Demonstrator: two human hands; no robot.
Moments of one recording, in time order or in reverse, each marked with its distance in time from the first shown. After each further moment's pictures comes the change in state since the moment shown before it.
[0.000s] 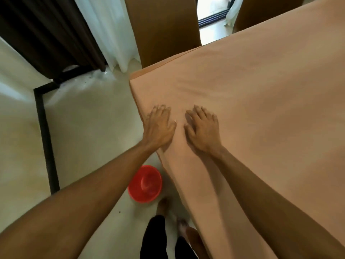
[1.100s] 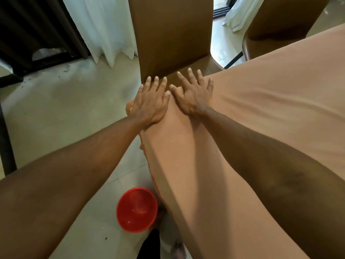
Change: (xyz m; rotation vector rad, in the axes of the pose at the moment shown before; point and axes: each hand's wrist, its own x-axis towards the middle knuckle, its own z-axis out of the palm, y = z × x) left_hand 0.236 -0.115 -0.026 0.068 -0.077 0.050; right_hand 0.298 -0.050 0.035 -0.216 -0.100 0.121
